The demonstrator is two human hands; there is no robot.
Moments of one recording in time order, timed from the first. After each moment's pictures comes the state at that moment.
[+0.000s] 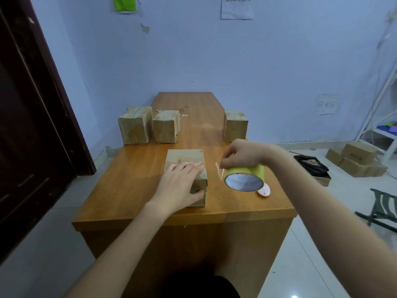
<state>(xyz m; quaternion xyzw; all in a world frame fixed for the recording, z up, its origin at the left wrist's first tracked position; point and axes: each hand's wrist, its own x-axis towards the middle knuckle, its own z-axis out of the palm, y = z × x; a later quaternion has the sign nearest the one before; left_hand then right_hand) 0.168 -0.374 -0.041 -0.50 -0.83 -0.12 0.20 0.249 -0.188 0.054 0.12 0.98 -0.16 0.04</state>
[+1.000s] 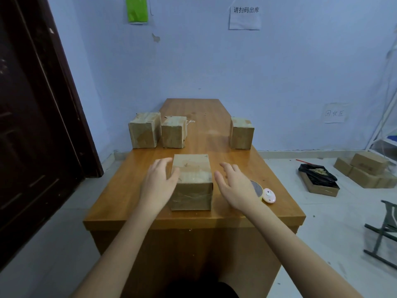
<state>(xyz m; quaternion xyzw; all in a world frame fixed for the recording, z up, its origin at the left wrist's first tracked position) 0.156 -0.410 -0.029 -0.27 -0.86 -0.42 0.12 0.248 -0.228 -0.043 0.16 0.93 -0.24 -0.23</state>
